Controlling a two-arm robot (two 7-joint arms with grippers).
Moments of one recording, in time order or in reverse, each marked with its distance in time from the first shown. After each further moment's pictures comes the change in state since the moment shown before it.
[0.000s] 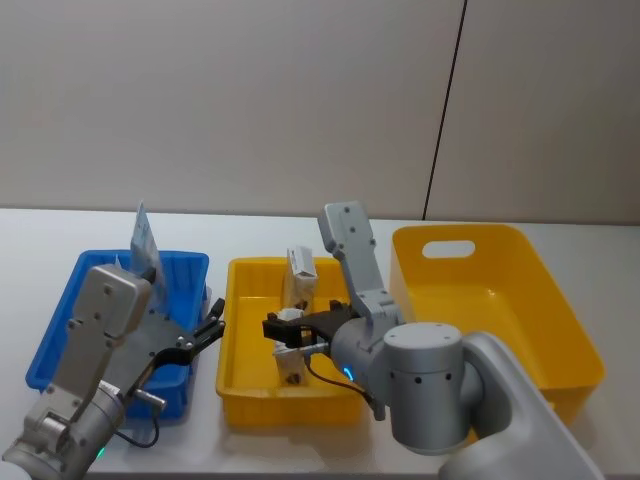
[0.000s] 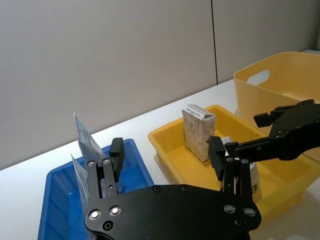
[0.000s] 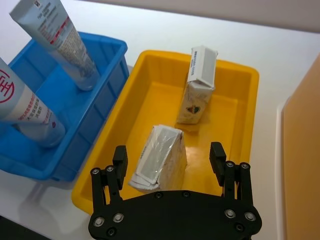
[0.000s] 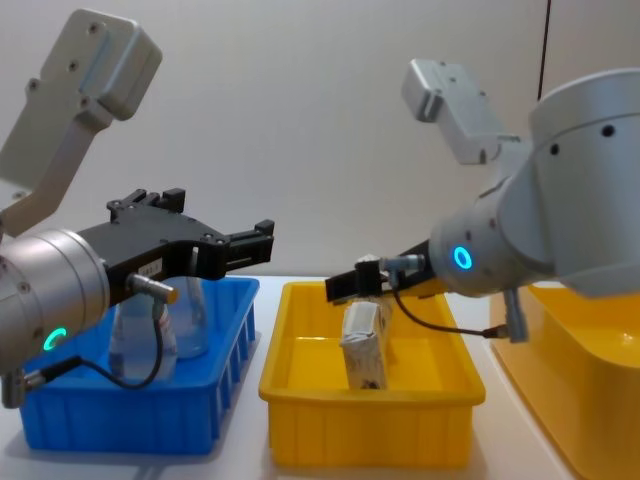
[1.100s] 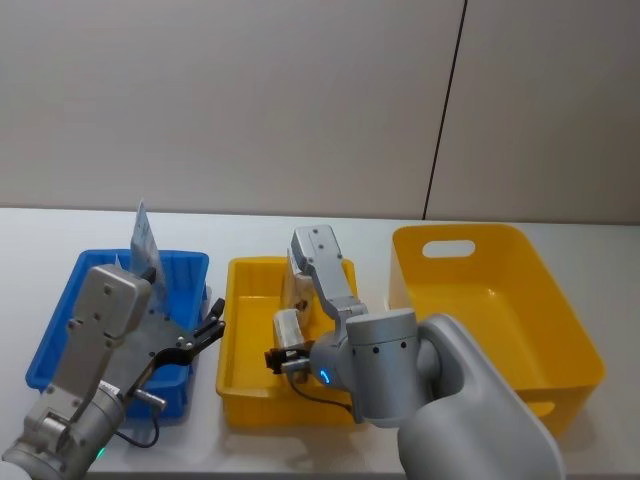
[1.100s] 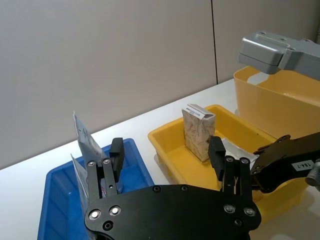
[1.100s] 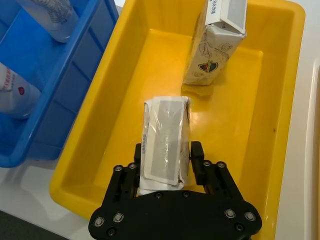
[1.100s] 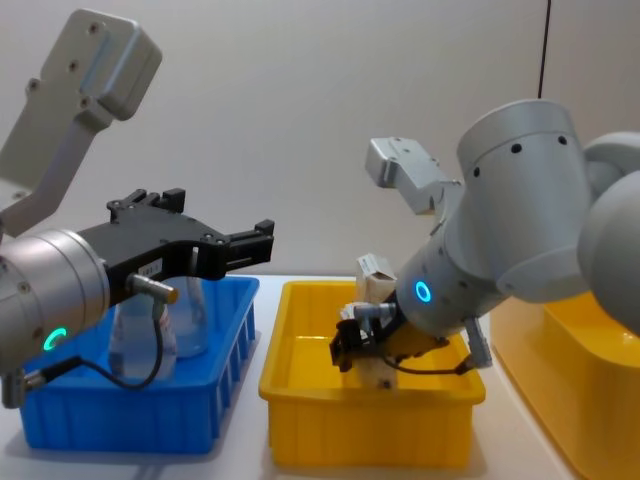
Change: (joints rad) left arm 0.000 0.000 0.000 0.000 0.000 0.000 0.000; right arm 0.125 -0.081 0.026 0.248 -0.010 0.127 -0.010
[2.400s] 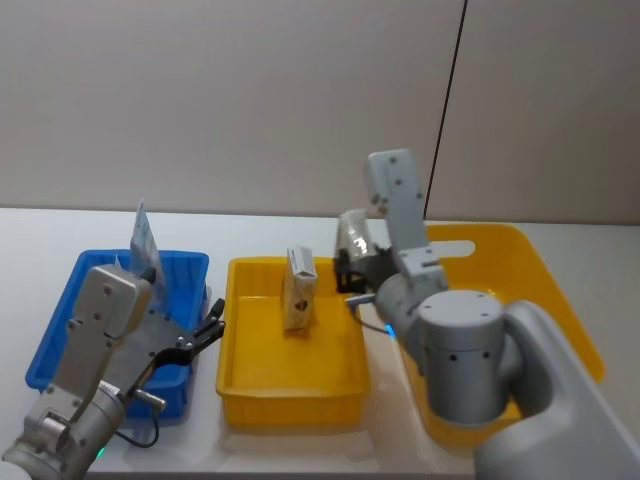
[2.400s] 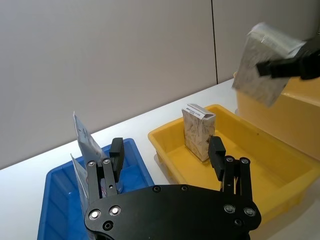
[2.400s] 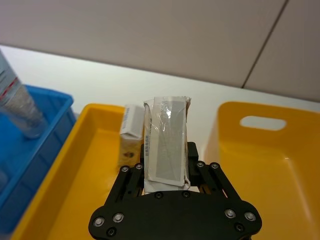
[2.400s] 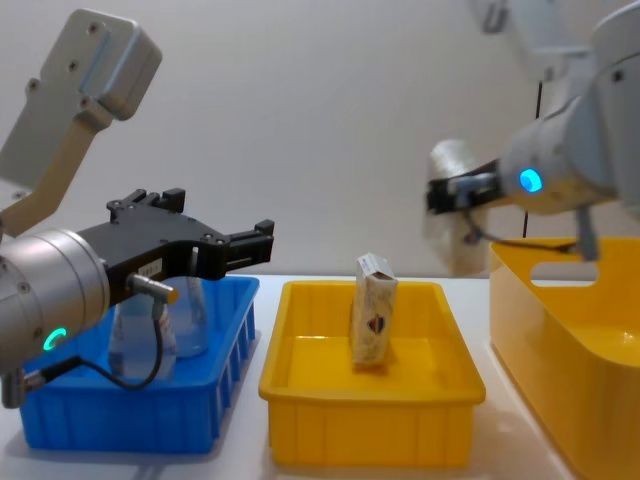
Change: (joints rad) left arm 0.000 0.000 0.000 0.000 0.000 0.000 0.000; right arm -0.122 0.107 0.017 -0.352 -0.110 -0.164 -0.056
